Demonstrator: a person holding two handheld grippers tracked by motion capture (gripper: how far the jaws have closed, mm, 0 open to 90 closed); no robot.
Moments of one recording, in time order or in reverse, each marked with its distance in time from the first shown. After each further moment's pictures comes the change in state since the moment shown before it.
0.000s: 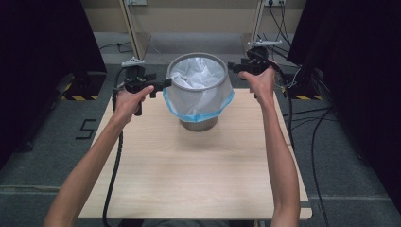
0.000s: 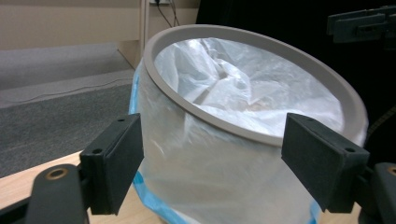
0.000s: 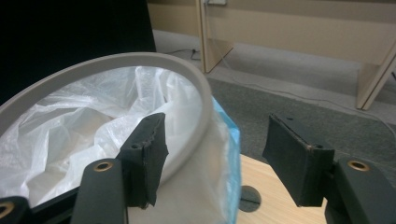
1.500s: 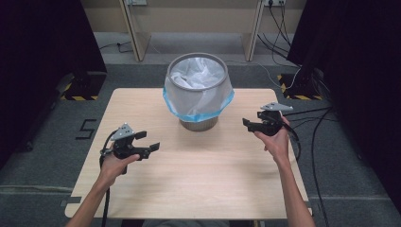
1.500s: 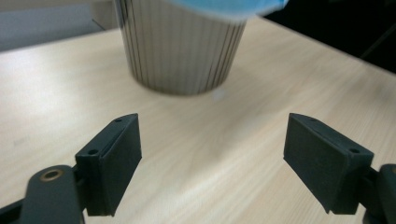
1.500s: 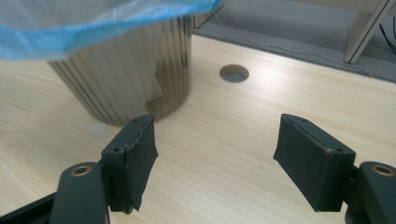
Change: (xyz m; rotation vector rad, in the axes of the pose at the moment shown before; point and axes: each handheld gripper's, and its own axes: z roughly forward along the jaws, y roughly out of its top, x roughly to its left) left arm -0.008 -0.191 -0.054 0.111 -0.065 0.112; right arm -0.009 -0.180 -0.038 0.112 -0.048 -0.028
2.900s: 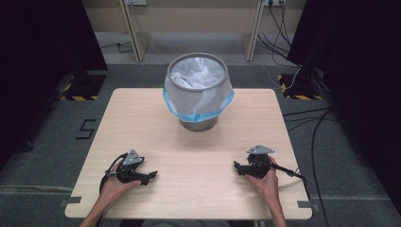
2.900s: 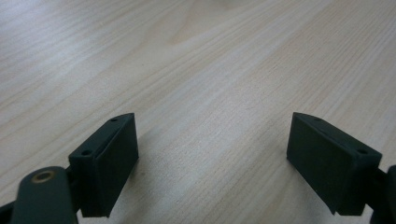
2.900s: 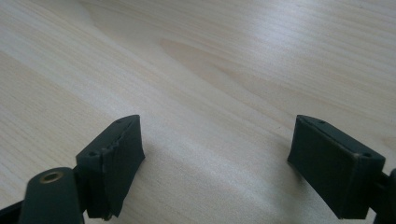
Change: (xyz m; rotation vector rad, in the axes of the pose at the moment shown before) left arm -0.010 -0.077 0.010 0.258 0.050 0.089; right arm 0.055 -0.124 0.011 0.185 -0.003 -0.057
